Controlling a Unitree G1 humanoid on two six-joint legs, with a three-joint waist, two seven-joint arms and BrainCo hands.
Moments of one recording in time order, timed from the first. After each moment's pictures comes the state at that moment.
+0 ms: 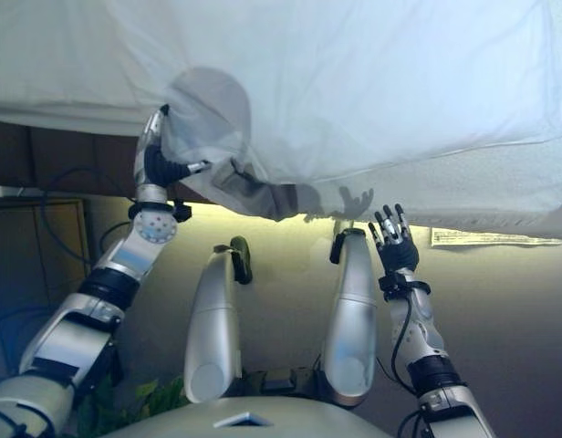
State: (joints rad) left arm -0.57 0.52 -0.41 0.52 0.16 -0.16 0.53; right arm -0.03 -0.36 0.17 0.35 1.11 -0.24 0.11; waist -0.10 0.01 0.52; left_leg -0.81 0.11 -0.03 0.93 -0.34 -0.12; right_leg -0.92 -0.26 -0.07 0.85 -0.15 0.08
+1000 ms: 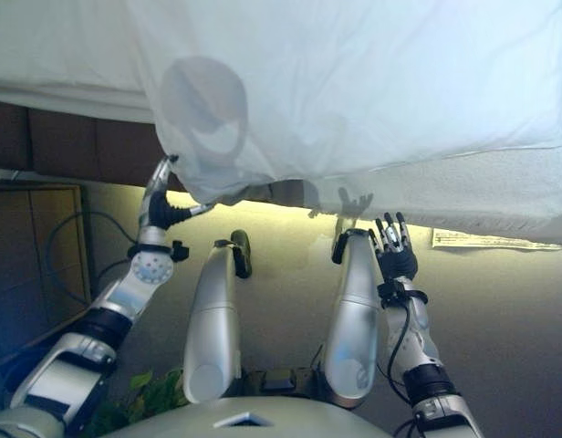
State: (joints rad) left arm -0.25 0.53 -0.36 0.51 0.18 -0.25 0.51; right arm 0.01 -0.32 0.15 0.35 1.14 -0.27 0.14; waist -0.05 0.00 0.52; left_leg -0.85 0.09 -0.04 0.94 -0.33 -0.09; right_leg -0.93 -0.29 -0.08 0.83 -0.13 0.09
